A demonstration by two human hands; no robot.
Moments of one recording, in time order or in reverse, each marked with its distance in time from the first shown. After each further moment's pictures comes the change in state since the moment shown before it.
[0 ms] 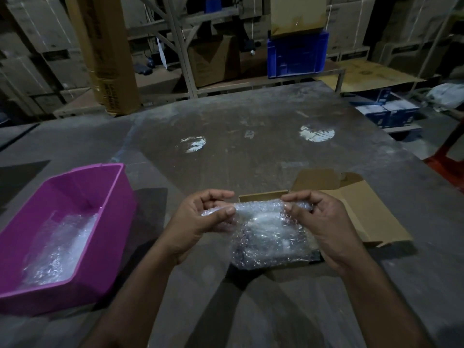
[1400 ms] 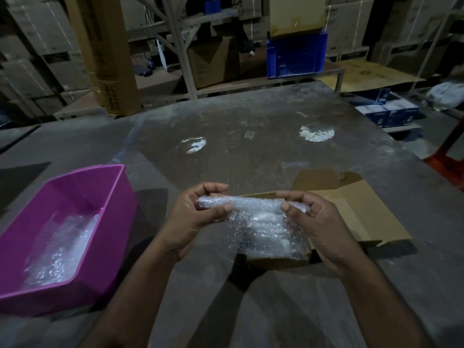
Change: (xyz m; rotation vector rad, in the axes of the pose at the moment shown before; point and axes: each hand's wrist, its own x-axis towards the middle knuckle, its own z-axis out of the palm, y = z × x) left_hand -0.001 0.009 0.003 -0.055 0.079 0.049; right_hand -0.002 0.005 0.002 -0.071 -0.046 0.036
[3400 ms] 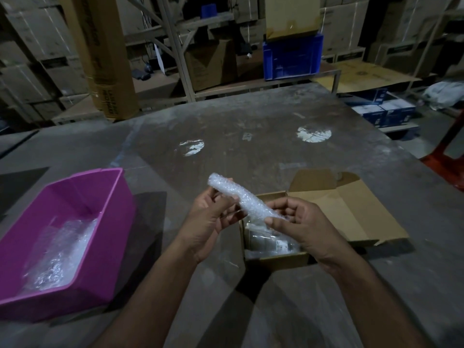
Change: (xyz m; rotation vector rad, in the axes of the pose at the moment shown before) left_hand 0.010 -0.009 0.031 -0.279 0.014 -0.126; right_hand 0.008 0.009 0.003 -0.046 -0.140 0.039
